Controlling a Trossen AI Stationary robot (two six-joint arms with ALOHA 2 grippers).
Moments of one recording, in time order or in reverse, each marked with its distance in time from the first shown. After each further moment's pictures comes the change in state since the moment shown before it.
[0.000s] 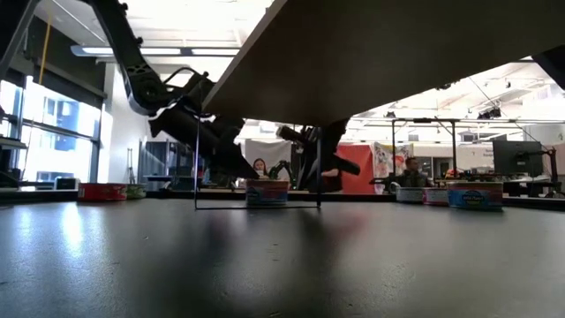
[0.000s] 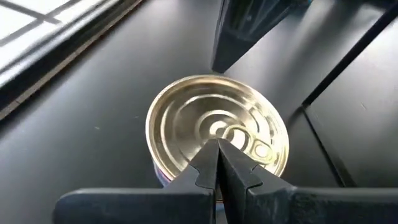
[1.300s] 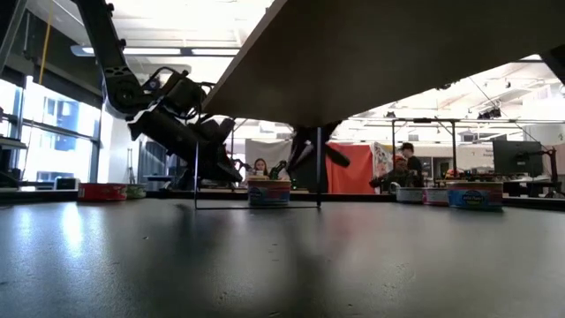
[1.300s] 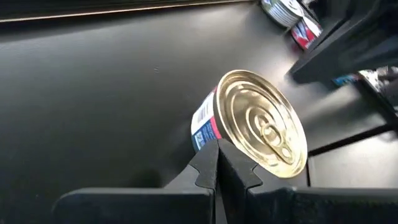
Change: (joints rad) left arm 0.004 -0.050 -0.158 0.164 -0.125 -0.560; right arm 0.020 -0.043 -0.016 0.117 -0.072 0.013
